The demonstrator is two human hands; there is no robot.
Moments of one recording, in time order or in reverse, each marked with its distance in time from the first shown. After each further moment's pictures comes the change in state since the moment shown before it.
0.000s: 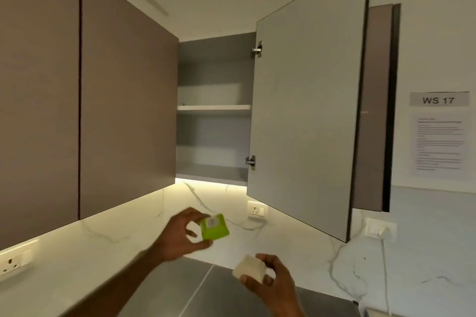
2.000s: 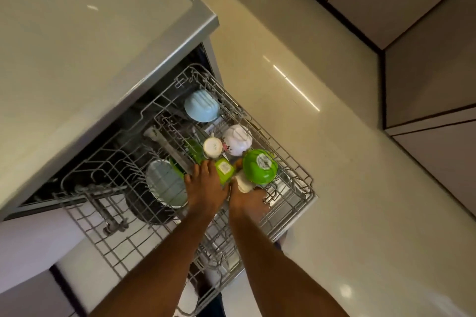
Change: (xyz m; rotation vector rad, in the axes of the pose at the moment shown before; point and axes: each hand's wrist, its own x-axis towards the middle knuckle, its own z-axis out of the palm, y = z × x) left_hand -0.513 0.258 1.065 0.677 -1.138 0.257; right_hand -0.526 0.684 -0.525 0.173 1.257 1.754
